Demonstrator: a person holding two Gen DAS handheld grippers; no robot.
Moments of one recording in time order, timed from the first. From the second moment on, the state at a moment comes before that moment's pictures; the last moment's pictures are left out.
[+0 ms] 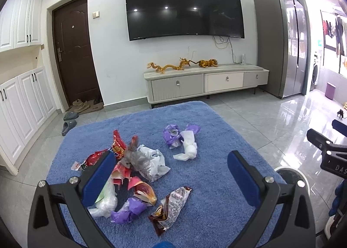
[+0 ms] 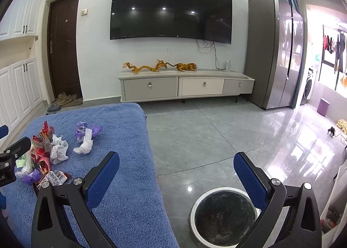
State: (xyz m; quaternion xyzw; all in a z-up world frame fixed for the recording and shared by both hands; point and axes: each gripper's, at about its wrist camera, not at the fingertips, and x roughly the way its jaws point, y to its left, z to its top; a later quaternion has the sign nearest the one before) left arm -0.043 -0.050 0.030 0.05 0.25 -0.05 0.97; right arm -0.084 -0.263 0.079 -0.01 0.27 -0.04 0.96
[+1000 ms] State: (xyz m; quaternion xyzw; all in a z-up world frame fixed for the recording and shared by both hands) left arm -0.039 -0.074 0.018 0.08 0.23 -0.08 0.97; right arm -0.097 -0.254 0.071 -0.01 0.27 -0.07 0.96
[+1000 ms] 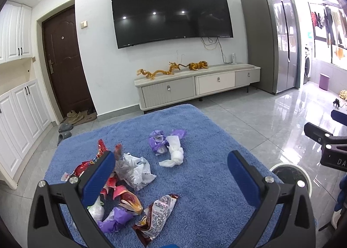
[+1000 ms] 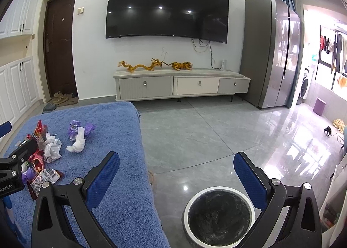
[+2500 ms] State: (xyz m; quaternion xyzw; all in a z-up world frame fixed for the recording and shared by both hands) left arm -0.073 -0.055 0.032 0.07 0.23 -0.06 0.97; right arm -0.134 -0.245 0.086 0.00 0.23 -0.06 0.97
